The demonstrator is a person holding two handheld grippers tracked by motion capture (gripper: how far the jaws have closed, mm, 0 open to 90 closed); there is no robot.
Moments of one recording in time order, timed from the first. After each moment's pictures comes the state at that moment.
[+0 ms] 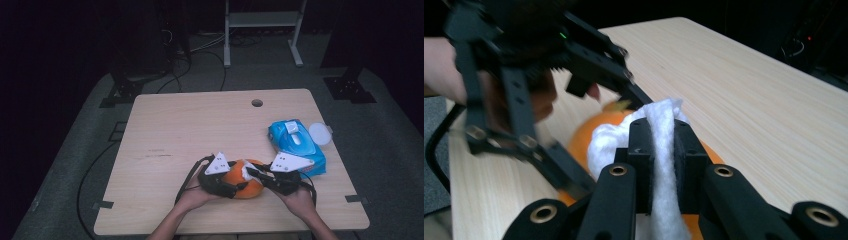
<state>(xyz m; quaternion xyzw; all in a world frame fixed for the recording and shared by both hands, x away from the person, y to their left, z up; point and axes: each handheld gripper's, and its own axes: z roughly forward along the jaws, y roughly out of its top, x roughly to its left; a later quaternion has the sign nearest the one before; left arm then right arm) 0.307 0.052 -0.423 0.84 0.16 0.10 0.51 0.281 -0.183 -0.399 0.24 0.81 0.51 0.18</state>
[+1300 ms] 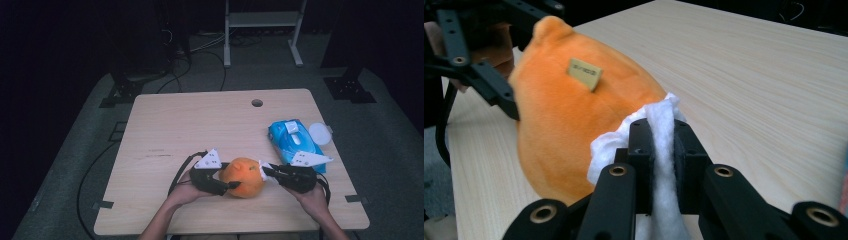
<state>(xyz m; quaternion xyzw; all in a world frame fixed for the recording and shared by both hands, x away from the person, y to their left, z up) 0.314 0.074 -0.412 0.86 0.15 0.06 0.49 0.291 -0.229 -0.419 0.30 0.79 0.52 0.13</state>
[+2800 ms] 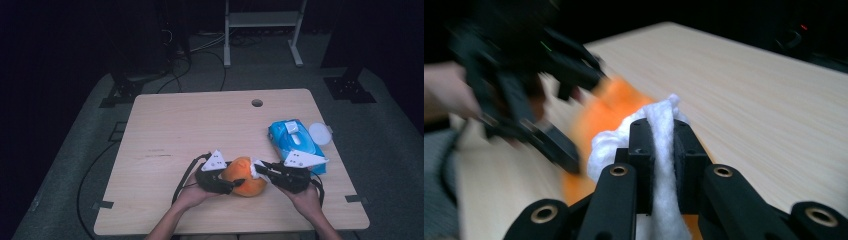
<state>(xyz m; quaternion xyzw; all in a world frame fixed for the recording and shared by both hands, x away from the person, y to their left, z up) 0.312 0.054 -0.426 0.84 0.18 0.09 0.50 0.282 -0.203 -0.398 0.27 0.78 0.55 0.15</state>
